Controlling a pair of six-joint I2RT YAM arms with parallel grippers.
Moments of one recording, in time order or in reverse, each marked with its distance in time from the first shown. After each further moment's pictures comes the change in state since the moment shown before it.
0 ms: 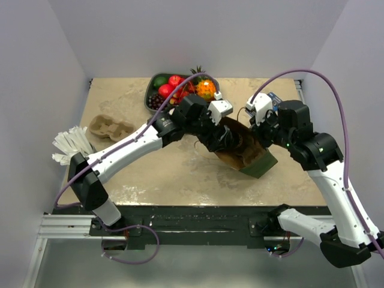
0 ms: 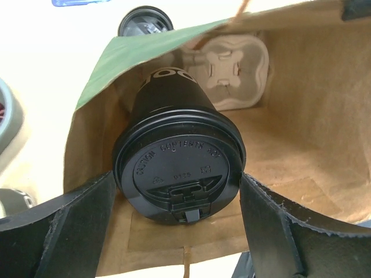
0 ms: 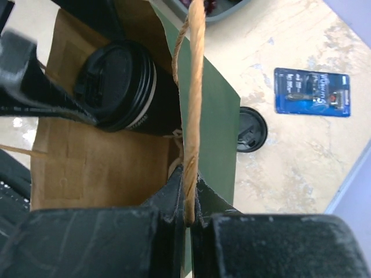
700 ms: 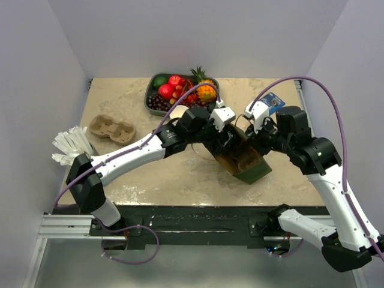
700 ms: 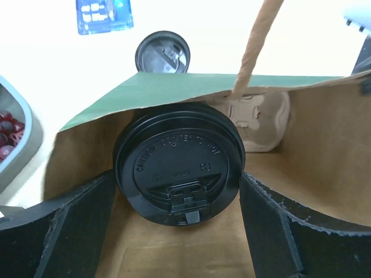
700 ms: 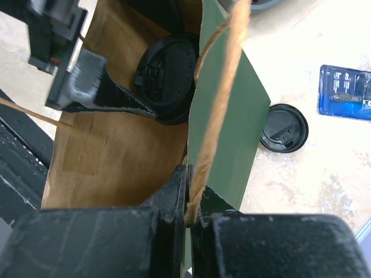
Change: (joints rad) left arm -0.074 -0.058 -0.216 0.292 -0.149 0.017; right arm 0.000 -0.050 -0.088 -0.013 -0.135 0.016
